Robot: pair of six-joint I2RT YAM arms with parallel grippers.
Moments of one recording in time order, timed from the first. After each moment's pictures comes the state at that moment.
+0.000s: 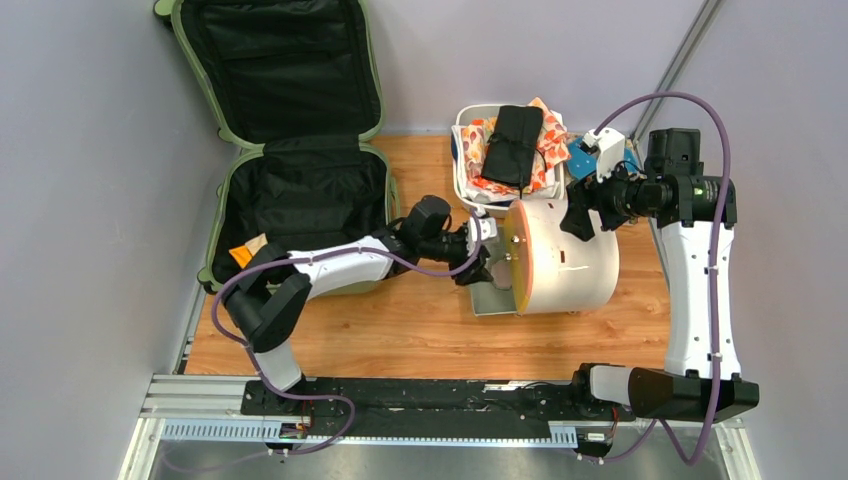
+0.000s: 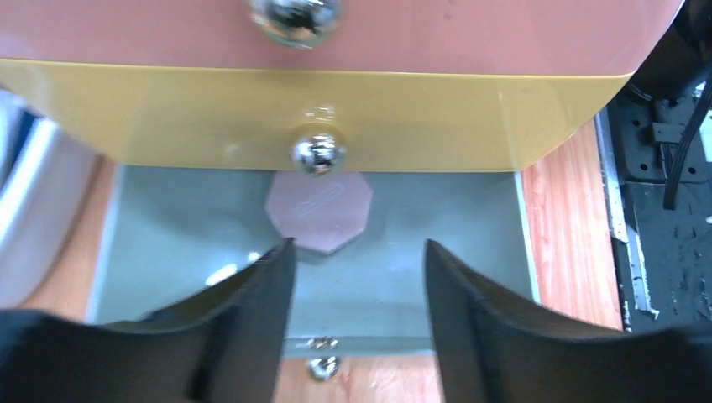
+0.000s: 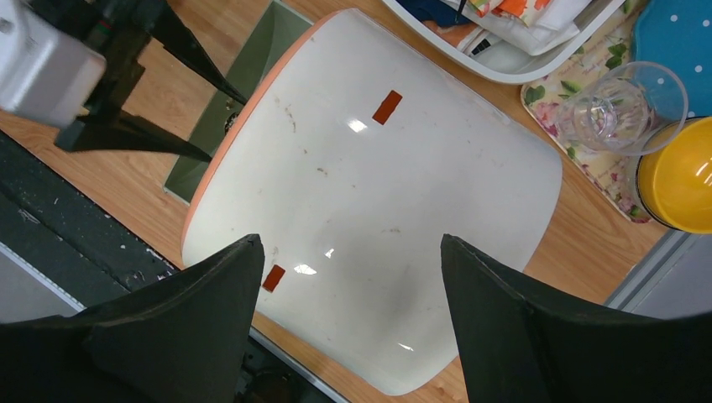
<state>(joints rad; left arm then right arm) -0.86 1.75 1.12 0.14 0.64 0.28 -0.07 1.27 1.66 -1.31 -0.53 -0.52</state>
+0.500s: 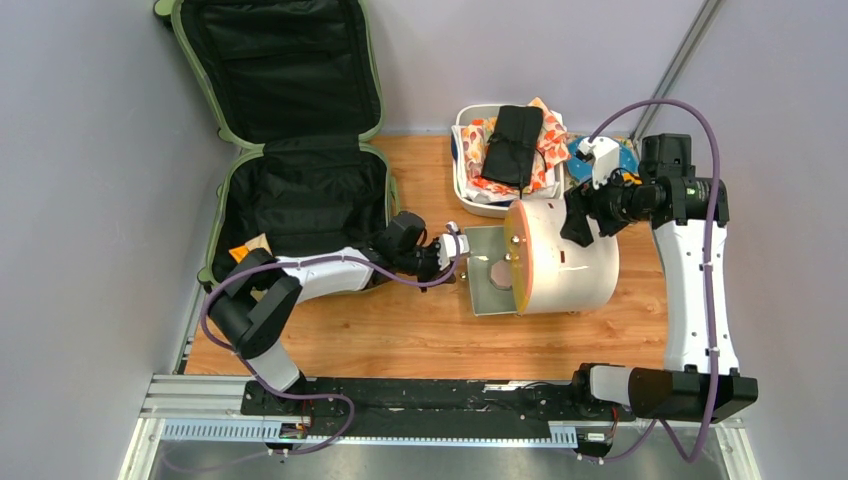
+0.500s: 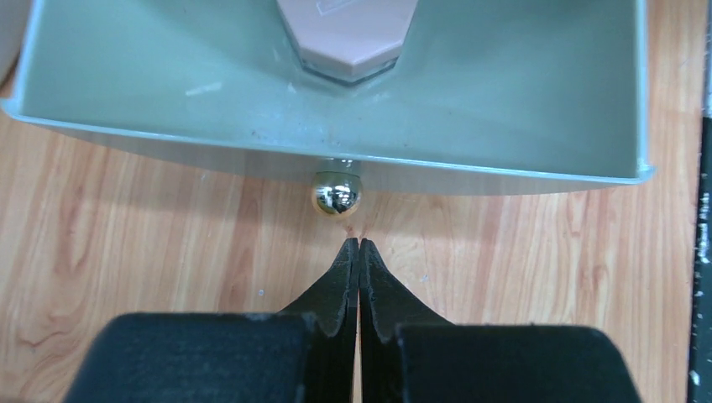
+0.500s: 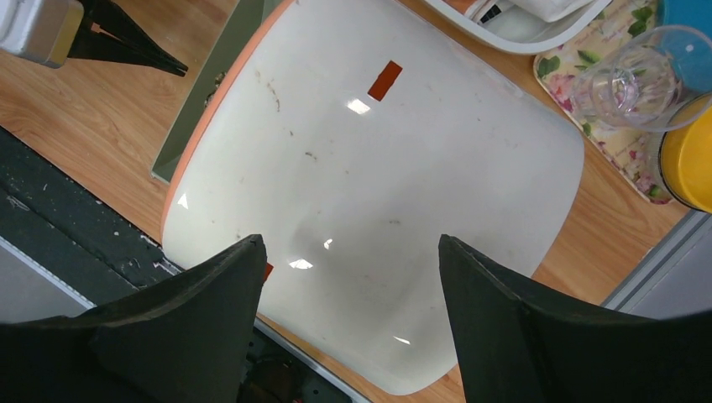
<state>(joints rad) -0.76 1.63 0.90 0.08 0.57 0.38 -0.07 1.27 1.61 -1.31 -0.50 -0.53</state>
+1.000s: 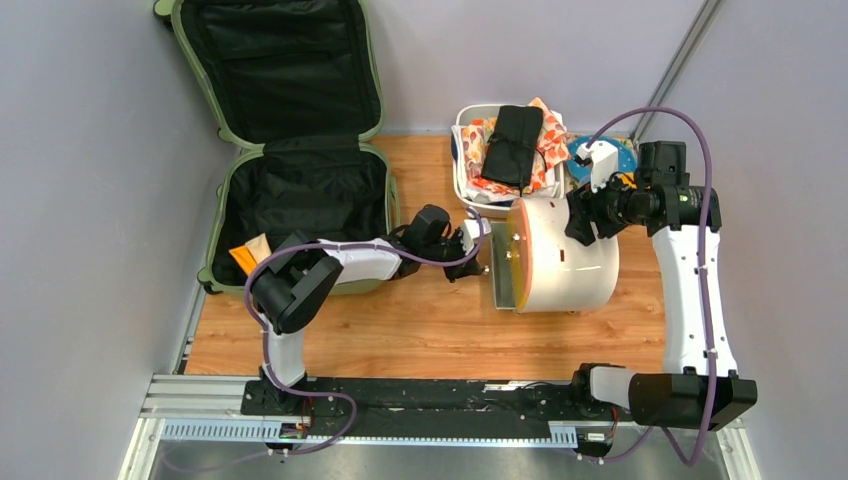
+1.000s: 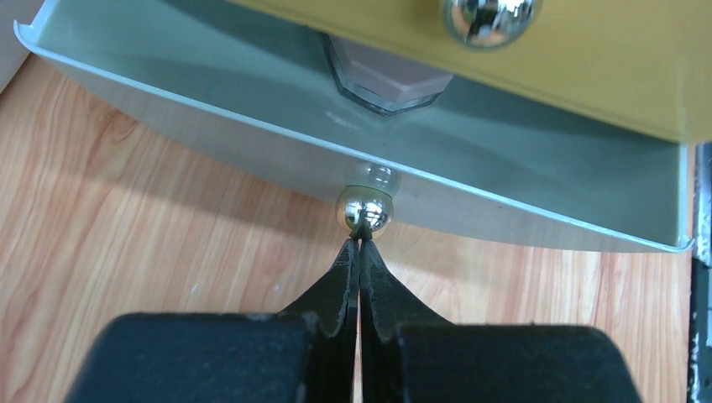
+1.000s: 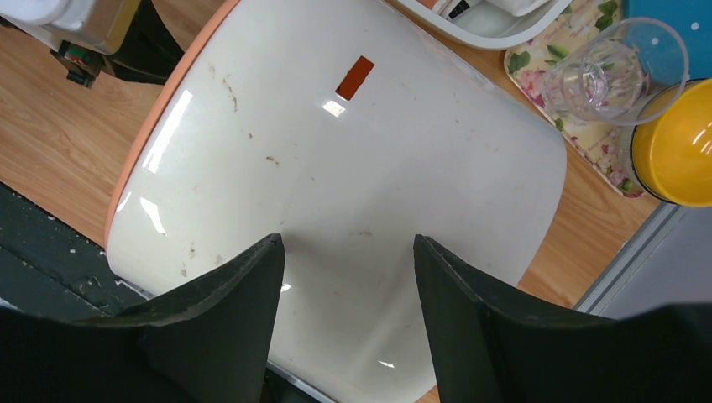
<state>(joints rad) -0.80 1.88 1.06 0.24 0.56 0.15 -0.07 1.24 1.50 -1.21 -0.44 -0.53</state>
